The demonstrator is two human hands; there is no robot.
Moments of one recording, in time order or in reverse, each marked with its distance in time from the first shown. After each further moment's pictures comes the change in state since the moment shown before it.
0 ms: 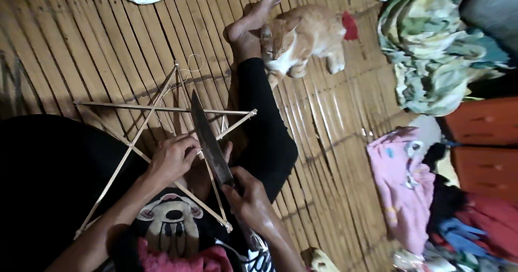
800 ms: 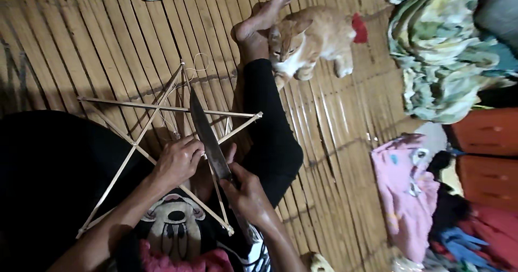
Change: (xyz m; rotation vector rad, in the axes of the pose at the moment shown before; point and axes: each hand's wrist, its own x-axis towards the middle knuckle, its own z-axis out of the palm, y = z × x) left_hand -0.003 -0.005 0.010 0.084 0.080 0.113; right_hand 0.023 -0.003 0.005 -0.022 -0.056 0.025
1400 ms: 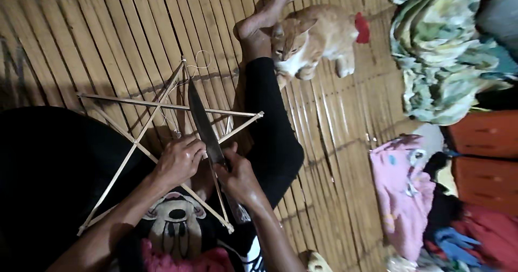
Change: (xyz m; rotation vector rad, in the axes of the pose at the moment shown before) left_hand -0.002 -0.001 0.002 0.003 0.016 0.046; right_hand 0.029 -0.017 0.008 -0.071 0.029 0.001
